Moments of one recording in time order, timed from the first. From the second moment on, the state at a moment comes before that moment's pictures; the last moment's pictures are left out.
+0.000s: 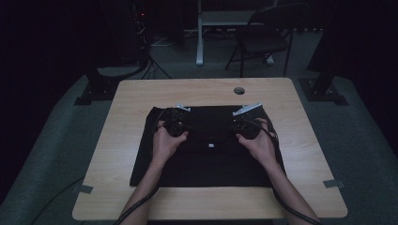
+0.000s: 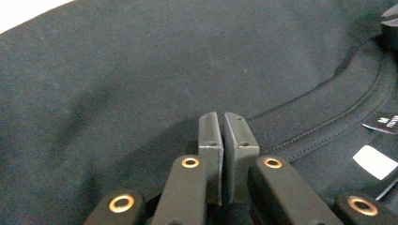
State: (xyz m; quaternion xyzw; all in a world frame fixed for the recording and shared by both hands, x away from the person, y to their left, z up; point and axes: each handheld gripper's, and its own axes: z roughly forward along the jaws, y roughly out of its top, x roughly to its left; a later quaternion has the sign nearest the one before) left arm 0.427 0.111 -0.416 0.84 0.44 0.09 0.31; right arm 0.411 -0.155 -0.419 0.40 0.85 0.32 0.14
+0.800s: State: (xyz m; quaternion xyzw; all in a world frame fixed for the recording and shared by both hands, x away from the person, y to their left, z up) left arm 0.338 0.142 -0.385 0.82 0.37 0.08 0.43; right arm 0.338 -0.184 -0.392 0.36 0.82 0.42 0.11
